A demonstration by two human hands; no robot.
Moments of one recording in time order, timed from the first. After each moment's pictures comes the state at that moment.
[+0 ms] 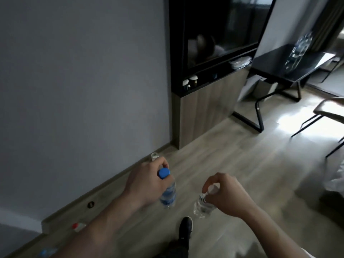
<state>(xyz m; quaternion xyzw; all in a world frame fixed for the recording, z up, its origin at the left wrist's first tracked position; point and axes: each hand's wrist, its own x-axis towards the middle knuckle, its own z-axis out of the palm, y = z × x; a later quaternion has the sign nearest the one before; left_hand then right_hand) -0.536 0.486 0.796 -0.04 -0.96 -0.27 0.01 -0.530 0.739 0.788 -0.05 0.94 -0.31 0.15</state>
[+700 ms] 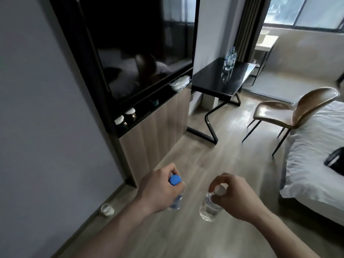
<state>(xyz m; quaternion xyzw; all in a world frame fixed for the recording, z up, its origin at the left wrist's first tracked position) -0.842 0.737 0.811 -0.19 -0.92 -0.35 -0.06 -0.759 0.960 0.827 0.10 0.94 -0.33 0.04</state>
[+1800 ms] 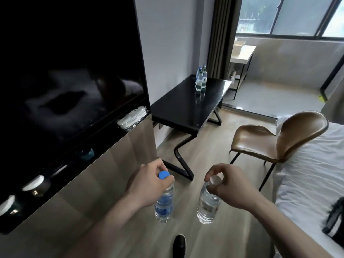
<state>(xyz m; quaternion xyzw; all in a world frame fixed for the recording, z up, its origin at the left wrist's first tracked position) -1.213 1.185 0.833 -0.19 -0.91 -0.37 -0.05 -1.113 1.419 0.854 0.10 0.92 -0.38 -0.02</state>
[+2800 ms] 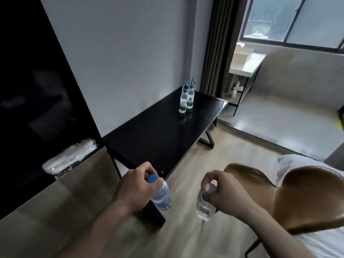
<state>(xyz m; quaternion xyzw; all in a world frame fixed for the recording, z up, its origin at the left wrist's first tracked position) -1.554 1.587 0.819 -0.11 -0.91 -0.40 -0.04 -1.472 1.842 0.847 0.07 0.94 -0.34 0.05</state>
